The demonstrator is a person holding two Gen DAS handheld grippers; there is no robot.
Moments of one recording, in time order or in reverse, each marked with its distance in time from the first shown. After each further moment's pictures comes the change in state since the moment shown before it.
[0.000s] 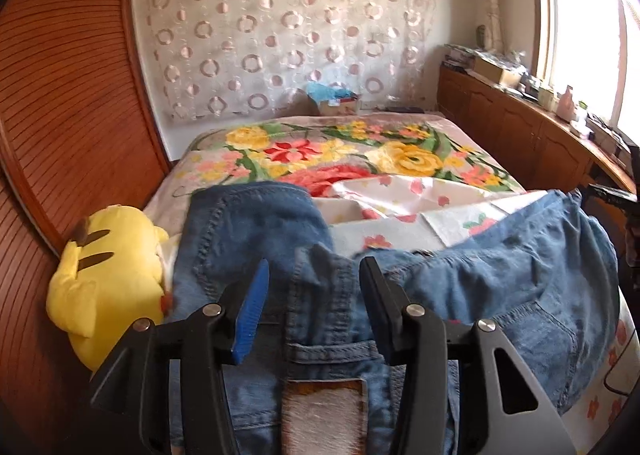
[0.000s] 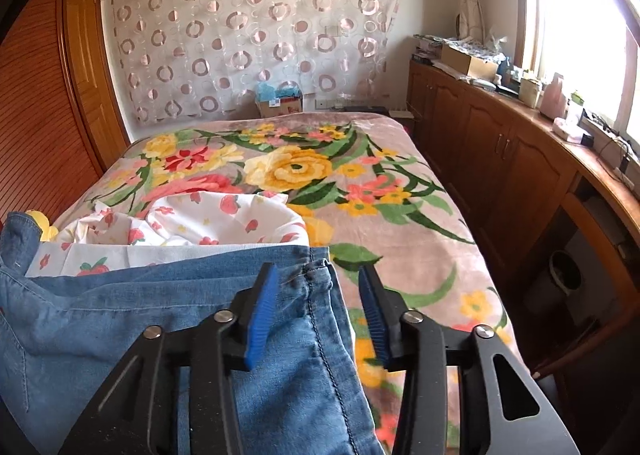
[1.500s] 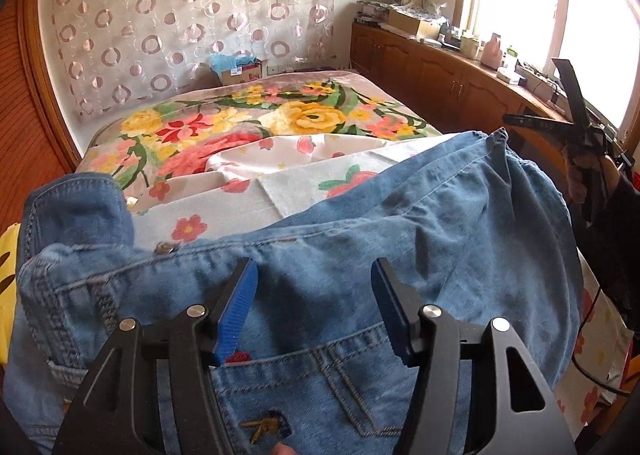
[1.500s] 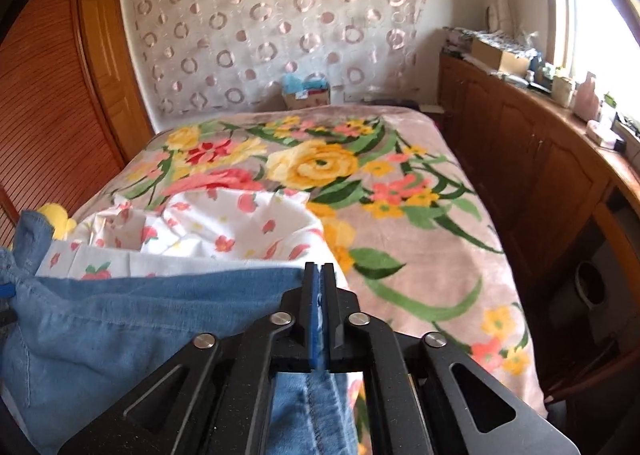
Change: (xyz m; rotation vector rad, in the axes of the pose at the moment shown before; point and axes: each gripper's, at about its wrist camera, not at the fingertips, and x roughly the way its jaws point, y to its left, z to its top) left arm 0.052 -0.129 -0.001 0.147 0.127 -0.252; right arm 0.027 -0.013 0.015 -0.032 0.024 0.075
